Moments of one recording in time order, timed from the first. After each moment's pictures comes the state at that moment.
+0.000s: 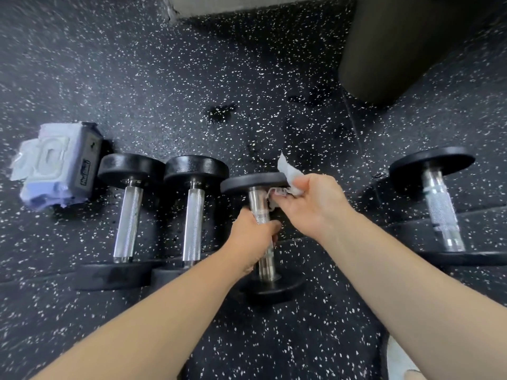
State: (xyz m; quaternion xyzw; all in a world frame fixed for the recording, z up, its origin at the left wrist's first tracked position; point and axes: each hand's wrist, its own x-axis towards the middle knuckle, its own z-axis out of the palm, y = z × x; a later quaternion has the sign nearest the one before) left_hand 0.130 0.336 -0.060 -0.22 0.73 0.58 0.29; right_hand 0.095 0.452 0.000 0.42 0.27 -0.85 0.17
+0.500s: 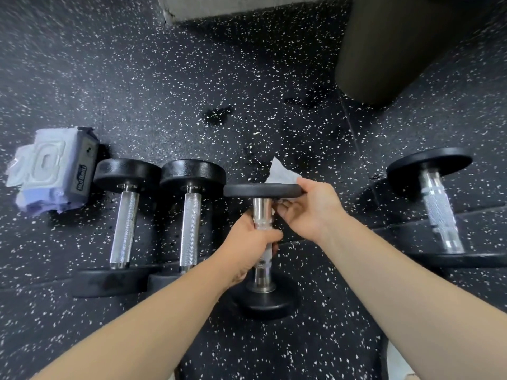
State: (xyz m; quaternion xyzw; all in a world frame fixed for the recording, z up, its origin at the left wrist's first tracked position) left_hand 0.134 0.335 -0.045 -0.20 0.67 0.64 0.33; right_hand 0.094 0.458 -0.015 0.46 0.27 -0.82 0.19
